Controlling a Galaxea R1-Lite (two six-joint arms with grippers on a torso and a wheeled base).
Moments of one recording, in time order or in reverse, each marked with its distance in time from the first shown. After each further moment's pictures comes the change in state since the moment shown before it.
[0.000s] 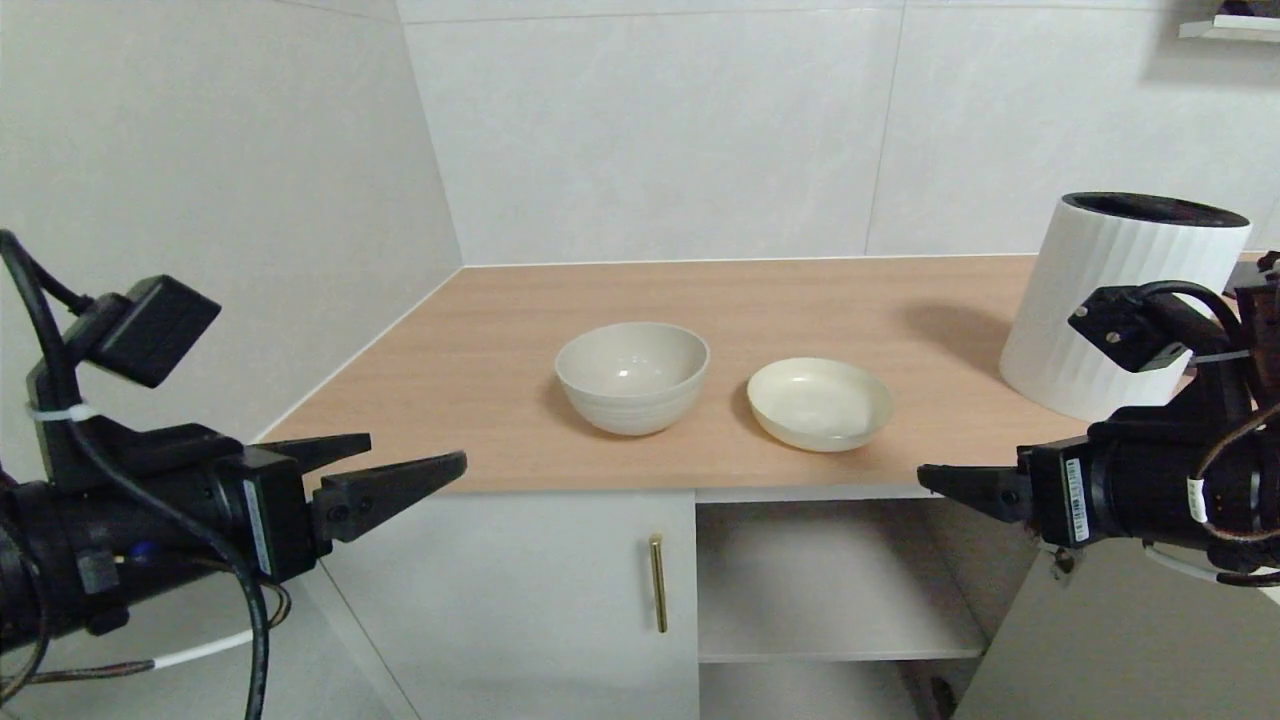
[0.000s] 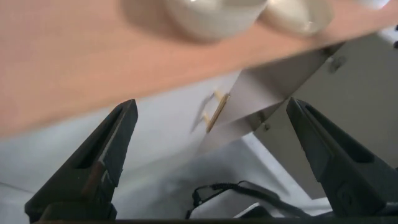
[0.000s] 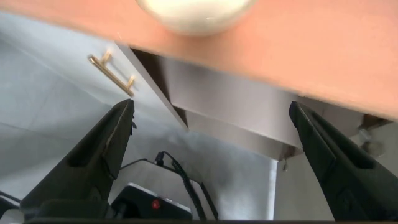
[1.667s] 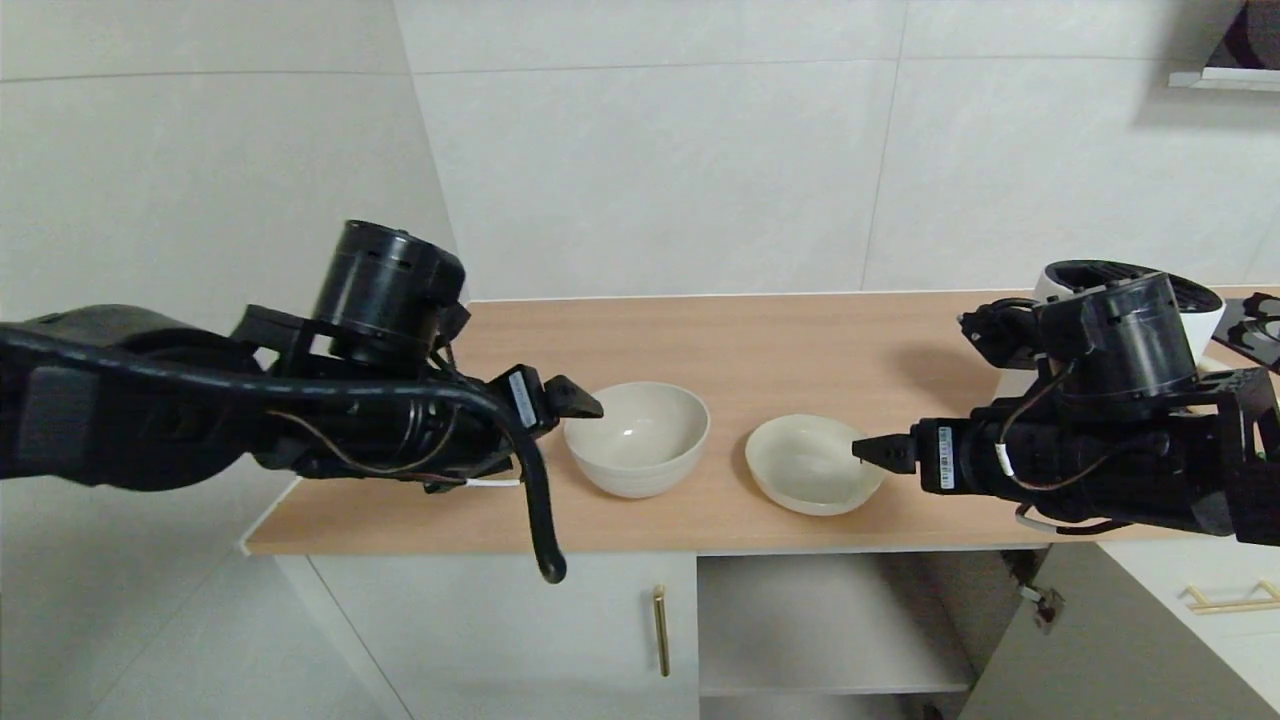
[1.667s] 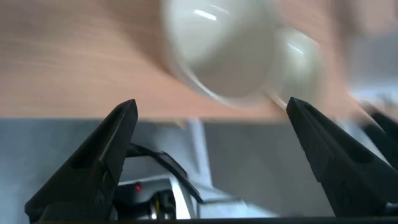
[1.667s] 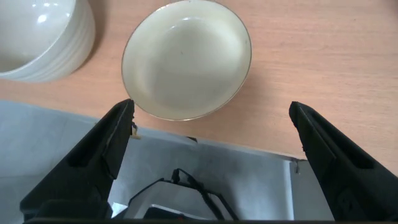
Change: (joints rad) left arm -0.125 0.537 -0.488 0.329 0.203 -0.576; right arm -0.033 0.266 -0.075 -0.137 -0.047 0.142
